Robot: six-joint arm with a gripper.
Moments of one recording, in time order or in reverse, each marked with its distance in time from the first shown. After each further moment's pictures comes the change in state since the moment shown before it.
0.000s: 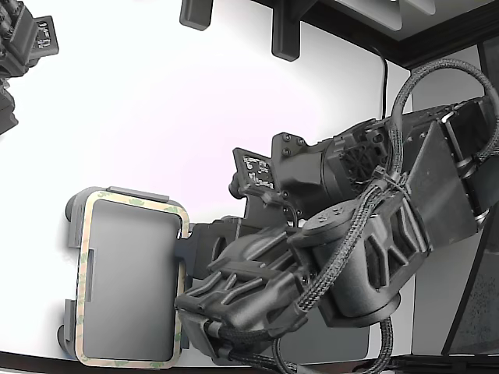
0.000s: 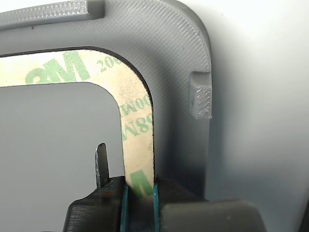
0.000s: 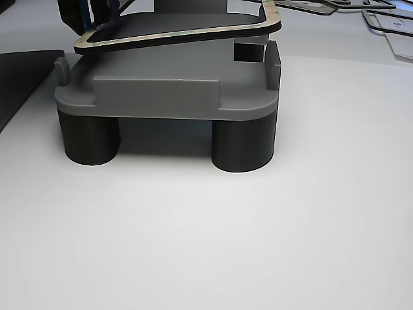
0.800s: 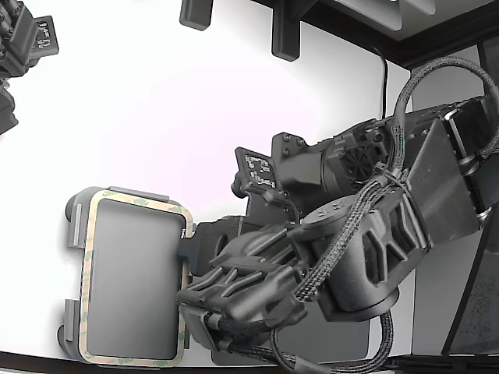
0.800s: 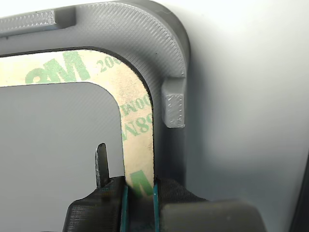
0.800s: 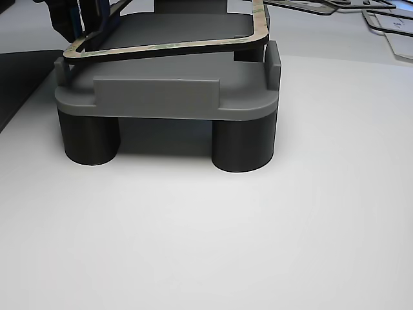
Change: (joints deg) arm -0.5 1.7 3.4 -1.4 -1.7 0.3
